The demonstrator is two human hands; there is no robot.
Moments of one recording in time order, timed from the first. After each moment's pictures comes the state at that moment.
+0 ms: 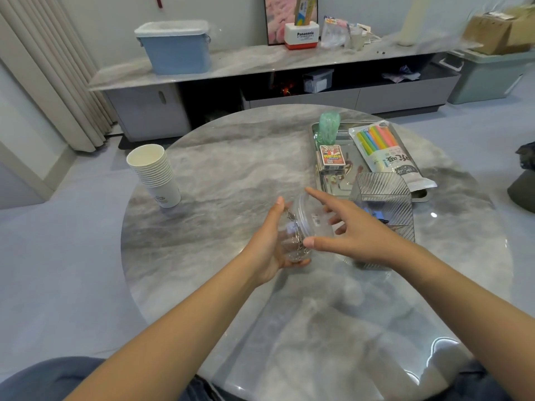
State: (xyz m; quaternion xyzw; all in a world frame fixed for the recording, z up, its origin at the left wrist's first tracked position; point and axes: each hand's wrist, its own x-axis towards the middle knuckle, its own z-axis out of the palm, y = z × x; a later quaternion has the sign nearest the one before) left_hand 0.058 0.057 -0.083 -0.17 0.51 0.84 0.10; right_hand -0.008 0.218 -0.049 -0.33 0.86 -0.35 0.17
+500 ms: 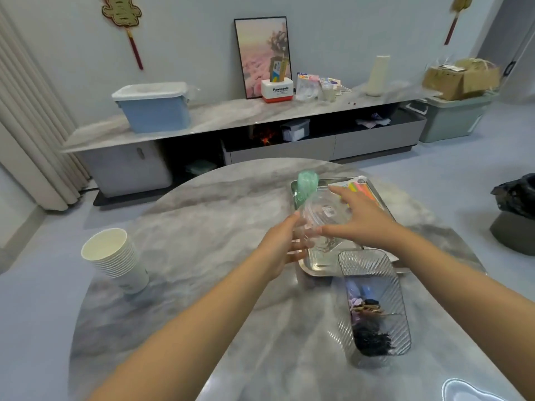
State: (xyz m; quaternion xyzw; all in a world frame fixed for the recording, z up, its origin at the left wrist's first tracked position) left_hand -0.098 0.061 -0.034 -0.19 0.61 0.77 0.08; right_hand -0.153 0.220 0.010 -0.24 0.91 -0.32 0.06
